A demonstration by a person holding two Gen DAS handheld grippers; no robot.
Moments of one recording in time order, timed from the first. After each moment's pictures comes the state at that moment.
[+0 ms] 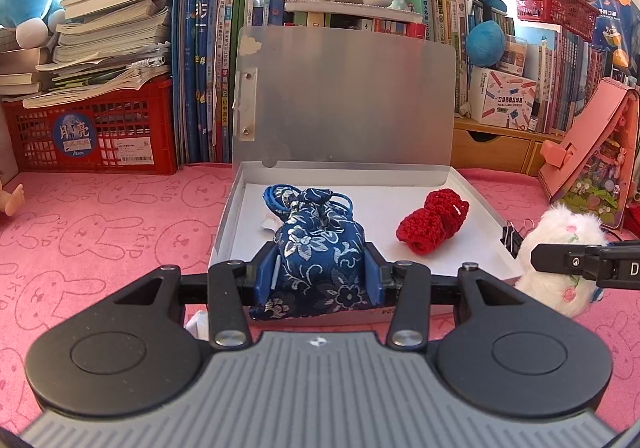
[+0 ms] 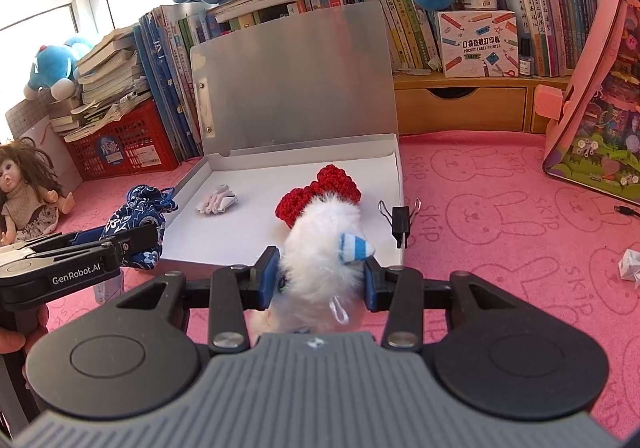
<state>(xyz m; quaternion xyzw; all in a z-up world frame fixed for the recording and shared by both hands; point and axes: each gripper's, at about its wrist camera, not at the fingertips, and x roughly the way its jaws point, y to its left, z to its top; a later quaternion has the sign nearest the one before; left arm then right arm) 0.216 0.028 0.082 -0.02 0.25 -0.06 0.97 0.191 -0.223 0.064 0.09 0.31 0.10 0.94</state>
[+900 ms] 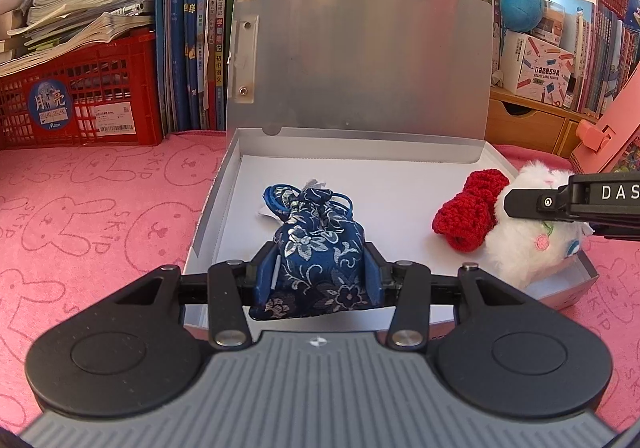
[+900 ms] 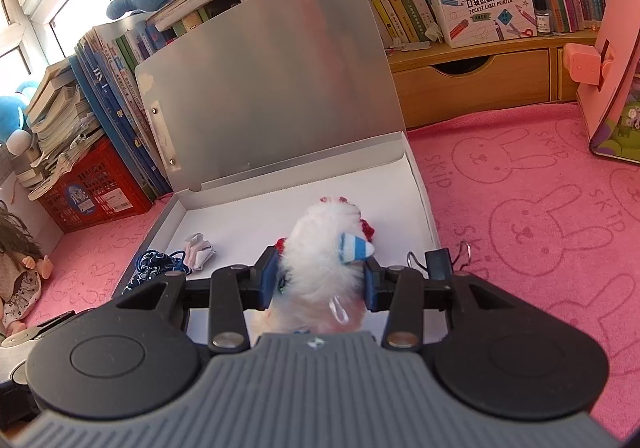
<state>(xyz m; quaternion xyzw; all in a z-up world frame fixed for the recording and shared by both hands) 0.281 0.030 0.046 -0.02 0.30 -0.05 0.95 0.280 -0.214 0.036 0.16 0.32 0.07 0.93</state>
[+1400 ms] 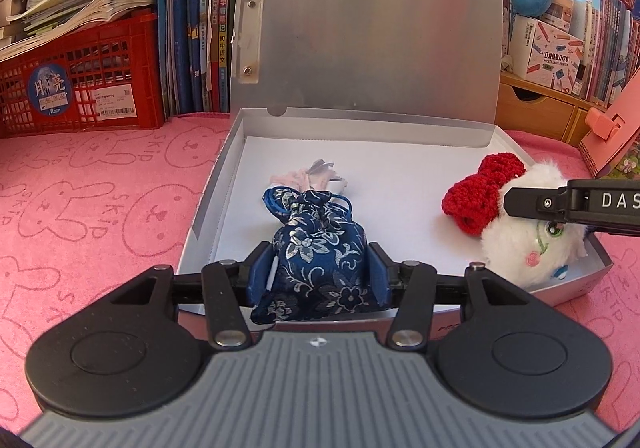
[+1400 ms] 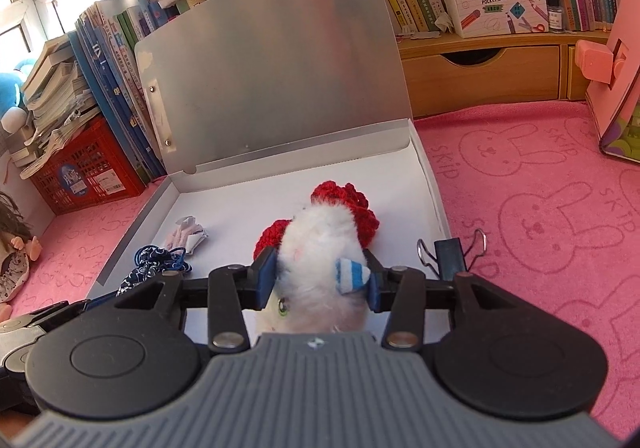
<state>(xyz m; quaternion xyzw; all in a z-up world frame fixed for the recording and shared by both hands) 0.283 0.031 0.038 -0.02 0.31 -0.05 0.95 0.283 -0.207 0.024 0.13 0.33 0.08 0.93</state>
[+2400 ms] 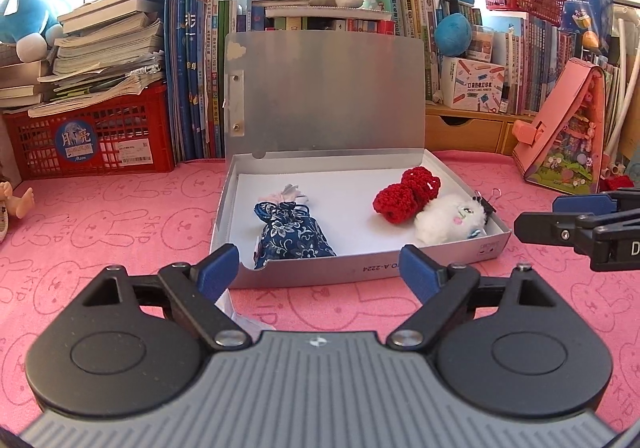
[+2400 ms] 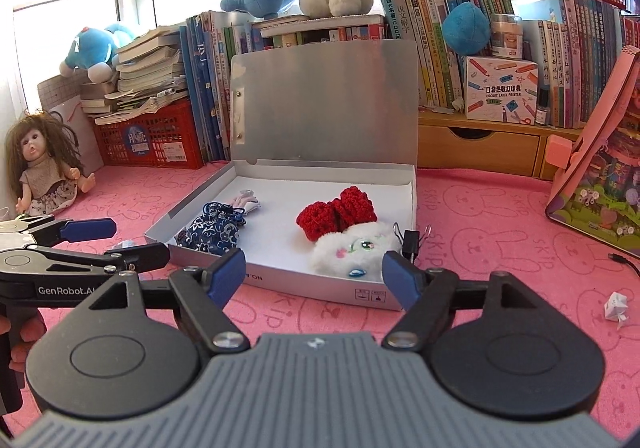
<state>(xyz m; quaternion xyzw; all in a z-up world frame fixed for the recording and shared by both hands) 0.152 0.025 0.086 0.01 0.24 -0.09 0.97 0.152 -0.211 0.079 0.02 0.26 0.13 0.96</state>
